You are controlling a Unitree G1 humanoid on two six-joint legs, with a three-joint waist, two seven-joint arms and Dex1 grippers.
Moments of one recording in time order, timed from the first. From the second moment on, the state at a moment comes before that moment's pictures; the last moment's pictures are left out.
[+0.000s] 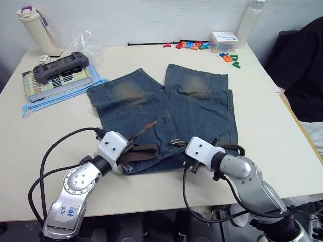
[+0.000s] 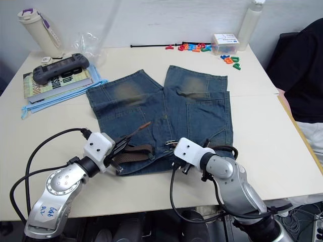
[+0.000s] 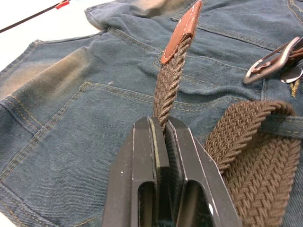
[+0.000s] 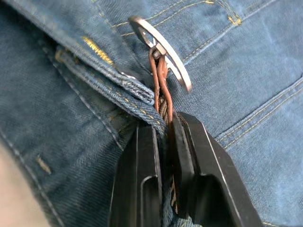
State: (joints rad) left arm 0.02 0.45 0.00 -0.62 -0.07 0.48 -0.37; right arm -0.25 -0.49 0.35 -0.60 -0.28 0.79 0.66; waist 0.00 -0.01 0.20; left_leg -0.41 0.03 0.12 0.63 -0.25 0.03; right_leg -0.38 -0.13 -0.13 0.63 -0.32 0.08
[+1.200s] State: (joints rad) left arm -0.15 0.38 -0.09 -0.57 -0.23 0.86 -0.39; right arm -0.44 -0.37 0.34 -0.71 -0.10 1.28 0.52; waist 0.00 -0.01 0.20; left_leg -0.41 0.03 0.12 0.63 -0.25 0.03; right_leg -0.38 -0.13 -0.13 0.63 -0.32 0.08
